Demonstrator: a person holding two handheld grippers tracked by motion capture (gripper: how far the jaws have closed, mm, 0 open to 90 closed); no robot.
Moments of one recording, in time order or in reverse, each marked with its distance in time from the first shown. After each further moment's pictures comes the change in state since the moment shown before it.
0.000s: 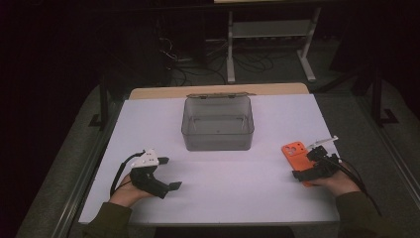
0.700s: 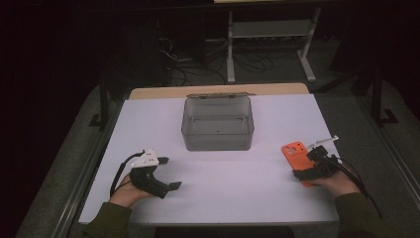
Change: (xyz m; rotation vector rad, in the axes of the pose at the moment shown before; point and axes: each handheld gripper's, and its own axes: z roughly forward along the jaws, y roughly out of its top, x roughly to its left) left arm 0.000 0.000 0.000 -0.001 0.003 0.000; right arm 0.002 0.000 -0.002 0.005 -0.012 0.020
